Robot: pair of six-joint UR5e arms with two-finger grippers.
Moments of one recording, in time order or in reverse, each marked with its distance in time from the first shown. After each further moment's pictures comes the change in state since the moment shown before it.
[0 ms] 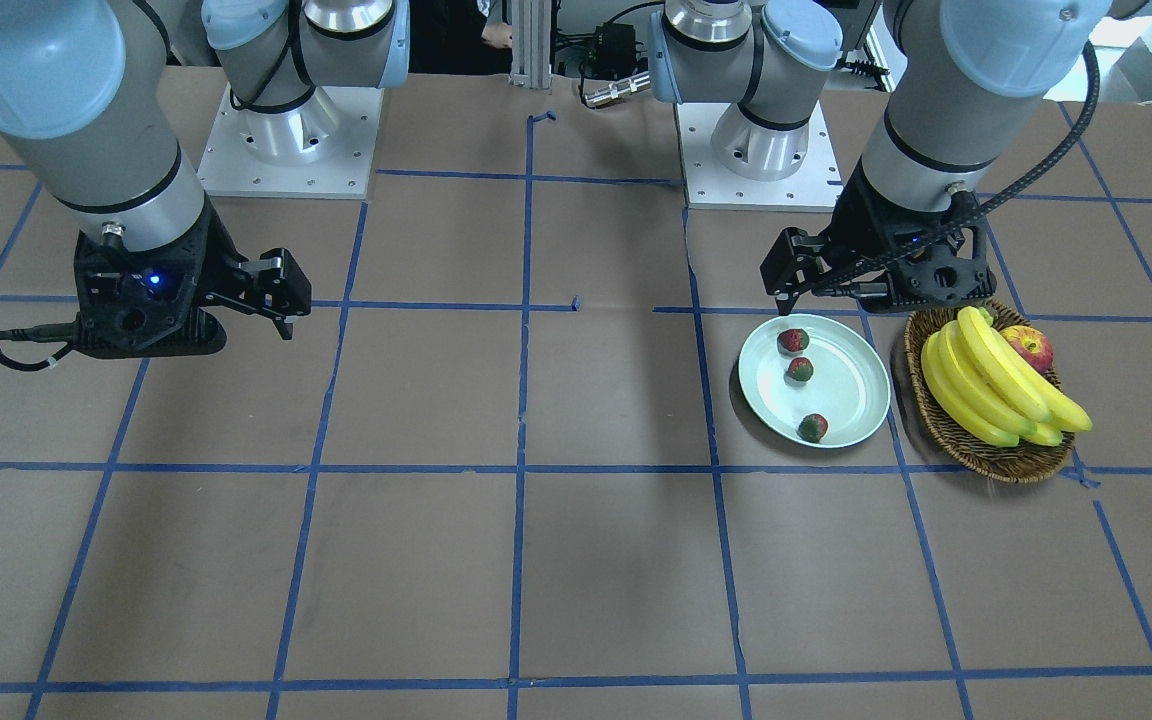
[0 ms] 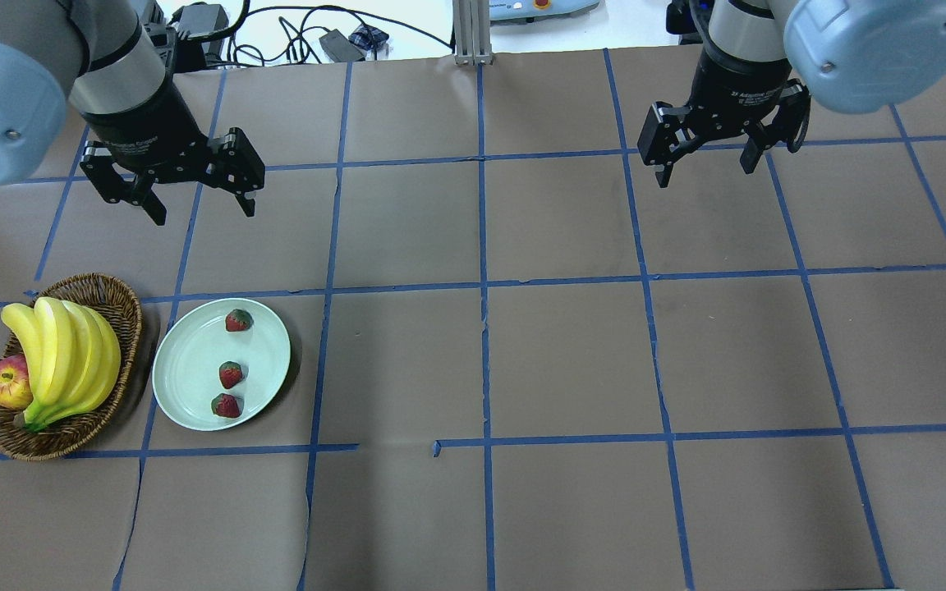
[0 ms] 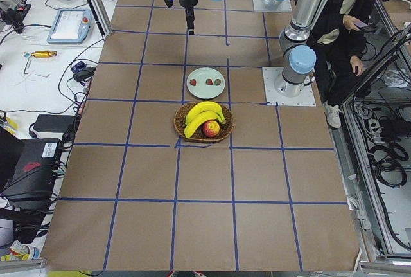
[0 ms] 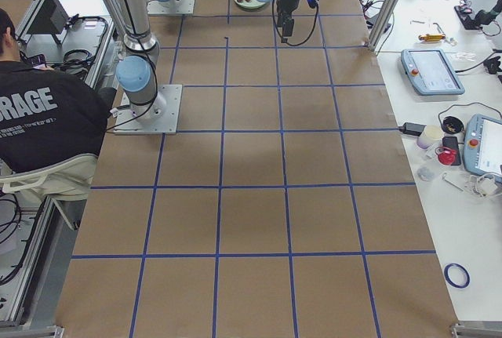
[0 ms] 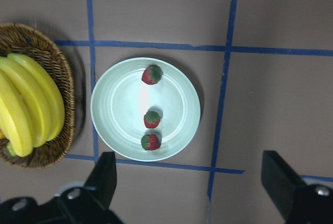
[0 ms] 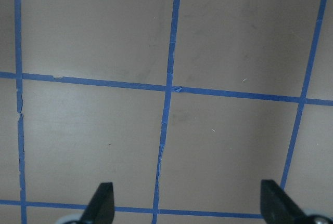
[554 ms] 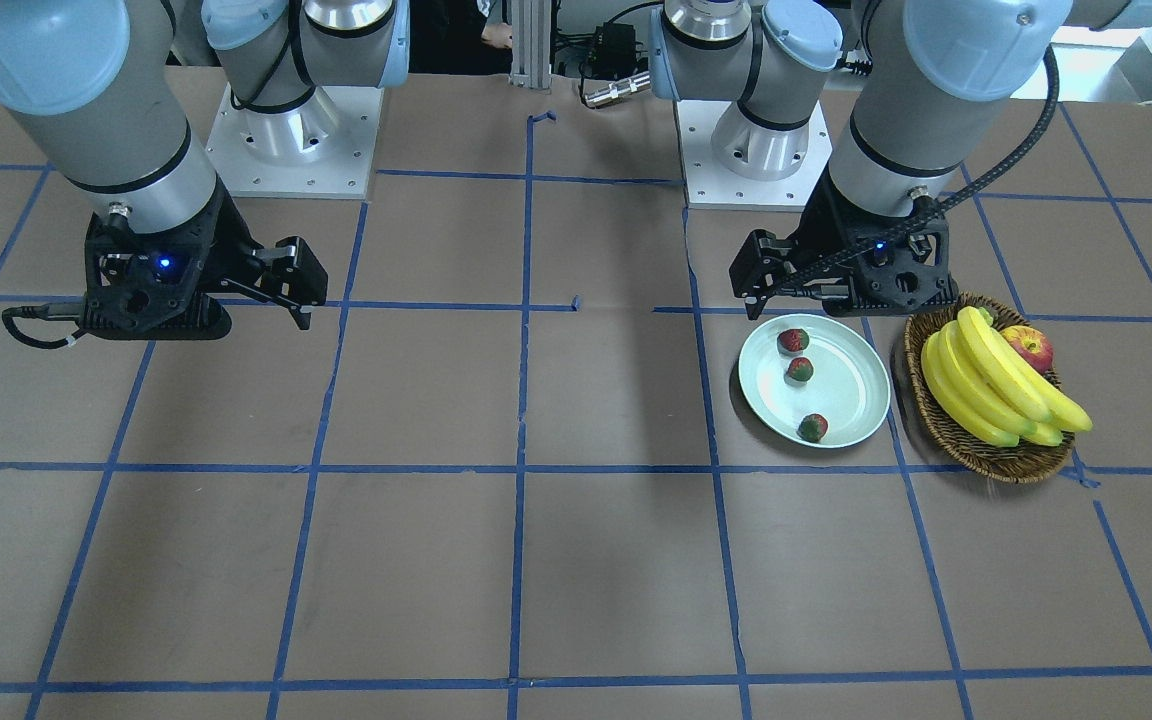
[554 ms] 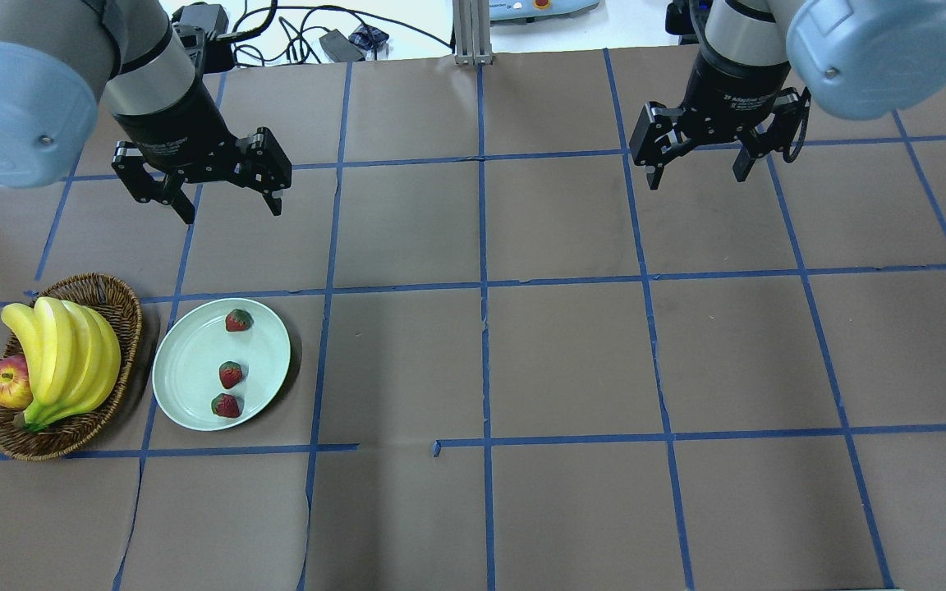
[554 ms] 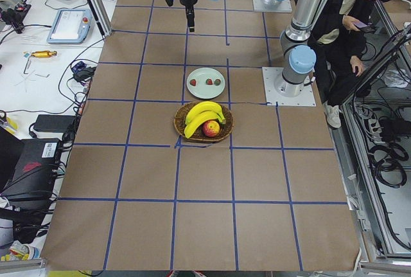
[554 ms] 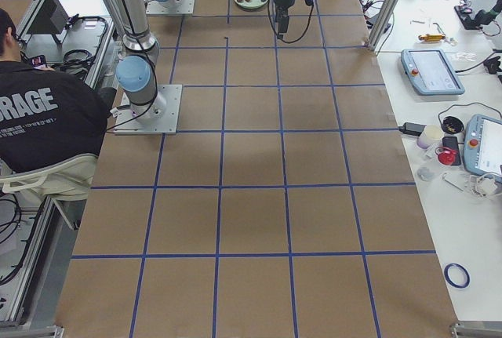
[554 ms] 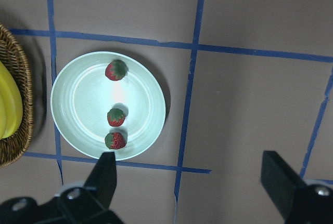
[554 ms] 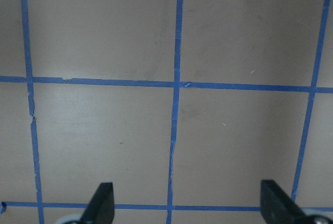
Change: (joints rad) left arm -0.031 -0.007 0.005 0.026 -0.017 0.017; right arm 0.006 -0.022 0.009 0.009 0.049 0.076
